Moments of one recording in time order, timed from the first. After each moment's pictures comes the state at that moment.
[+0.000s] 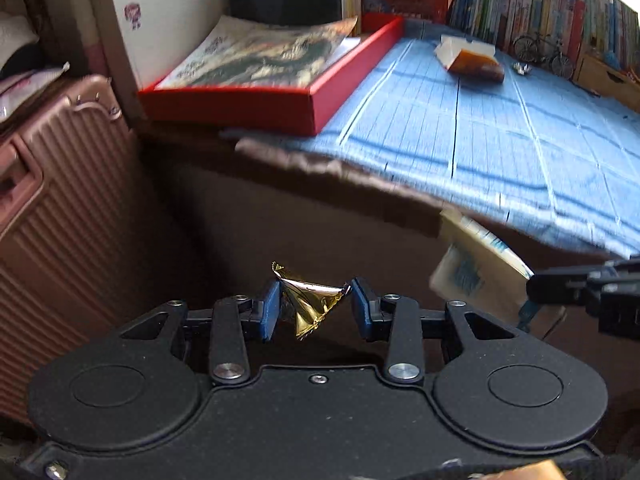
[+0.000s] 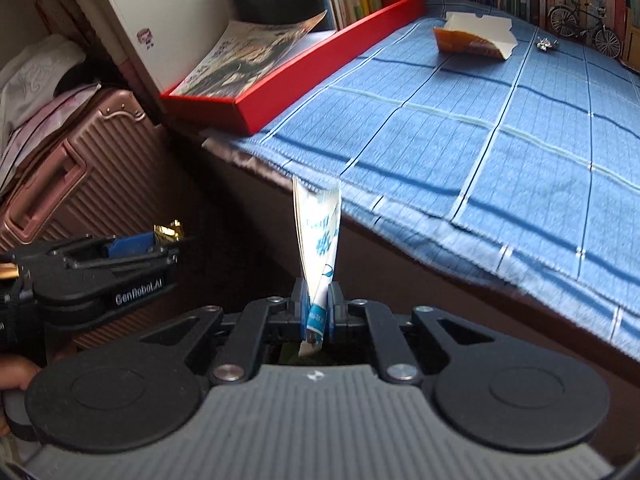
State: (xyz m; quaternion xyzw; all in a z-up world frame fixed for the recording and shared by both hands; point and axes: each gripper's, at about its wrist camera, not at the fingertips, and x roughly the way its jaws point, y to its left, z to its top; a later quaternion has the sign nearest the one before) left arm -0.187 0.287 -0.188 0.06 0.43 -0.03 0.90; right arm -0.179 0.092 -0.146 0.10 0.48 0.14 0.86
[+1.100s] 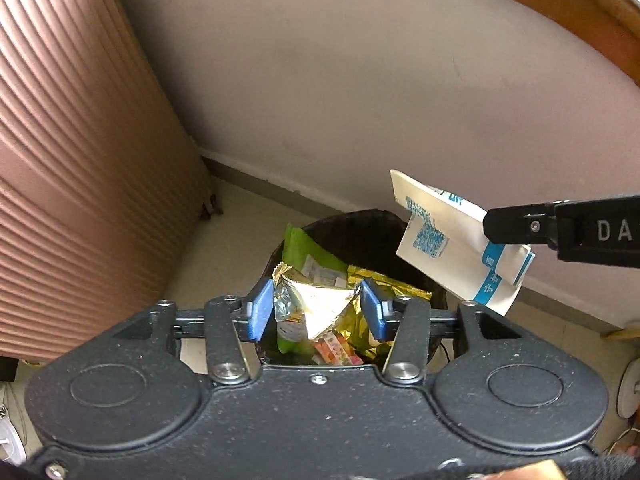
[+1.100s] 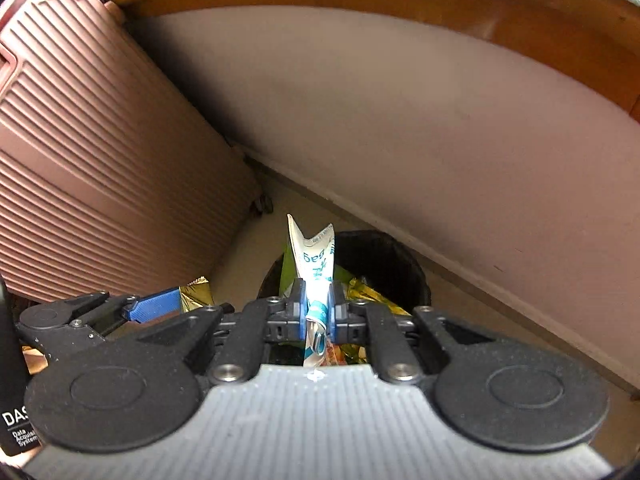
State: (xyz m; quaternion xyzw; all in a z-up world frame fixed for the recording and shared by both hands) left arm -0.211 0.326 -0.361 0.05 0.57 -0.04 0.82; right arm -0.184 0.160 -0.298 0.12 0.59 0.12 0.79
